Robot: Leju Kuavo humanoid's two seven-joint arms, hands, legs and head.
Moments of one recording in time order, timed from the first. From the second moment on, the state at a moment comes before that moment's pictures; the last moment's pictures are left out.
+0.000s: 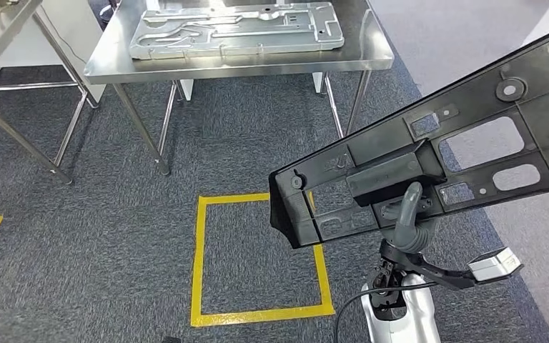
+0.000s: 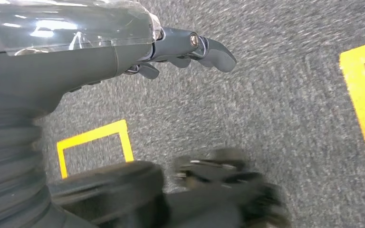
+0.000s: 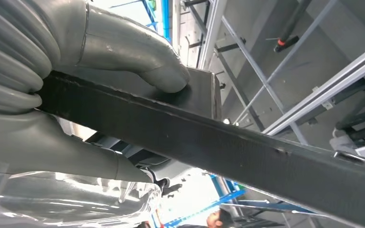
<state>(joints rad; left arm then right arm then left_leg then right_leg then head) -0.18 -0.09 -1.51 -0.12 1.30 0.42 -0.23 -0.10 0.18 0.07 -1.62 -0.43 0.20 -0.62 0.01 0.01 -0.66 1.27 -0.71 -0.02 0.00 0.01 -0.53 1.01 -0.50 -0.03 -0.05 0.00</state>
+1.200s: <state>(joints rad) -0.17 -0.08 -1.49 -0.12 1.36 0.45 -0.22 -0.21 0.17 0.12 -1.54 -0.41 0.18 -0.60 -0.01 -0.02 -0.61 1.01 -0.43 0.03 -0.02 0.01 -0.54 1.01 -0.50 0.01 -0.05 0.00</state>
